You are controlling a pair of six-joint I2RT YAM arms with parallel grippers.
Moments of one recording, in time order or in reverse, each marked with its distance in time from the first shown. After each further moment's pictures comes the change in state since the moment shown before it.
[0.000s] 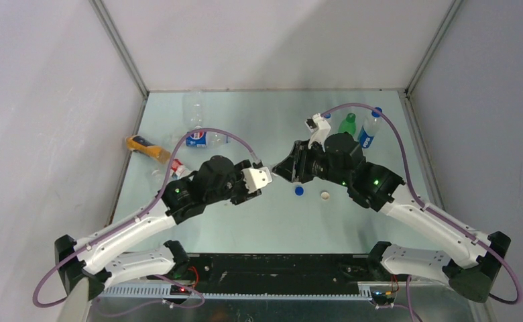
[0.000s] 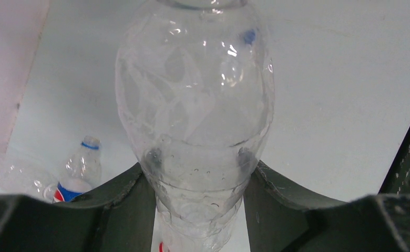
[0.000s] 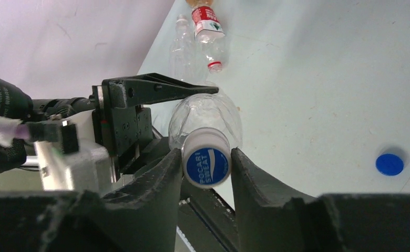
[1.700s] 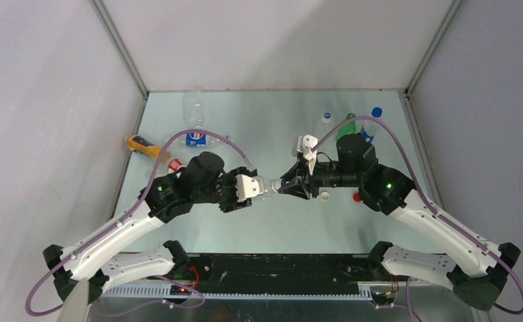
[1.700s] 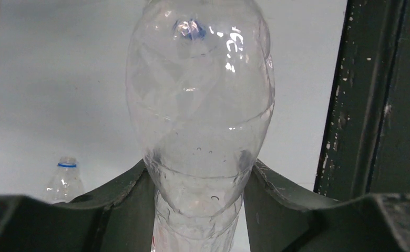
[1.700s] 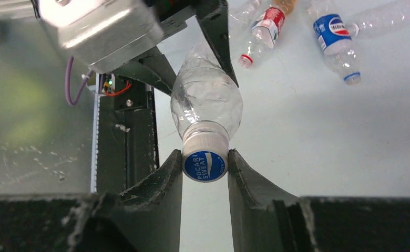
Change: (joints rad) left arm 0.021 -0.037 0.150 -0.280 0.237 0.082; right arm -0.031 -0.067 -0.002 -0.053 -0.480 -0.835
